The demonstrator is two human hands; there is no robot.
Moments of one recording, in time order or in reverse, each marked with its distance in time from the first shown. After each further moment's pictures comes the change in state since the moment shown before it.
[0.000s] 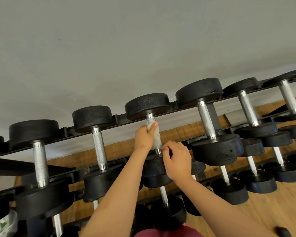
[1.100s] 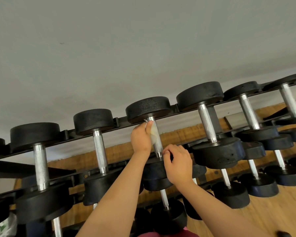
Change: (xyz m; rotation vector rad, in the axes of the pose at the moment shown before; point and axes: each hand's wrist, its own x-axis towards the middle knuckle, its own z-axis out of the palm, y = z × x) left_hand 0.005 -0.001 -0.006 0.251 0.301 0.268; right_hand 0.000 -0.001 0.000 -0.007 -0.004 0.011
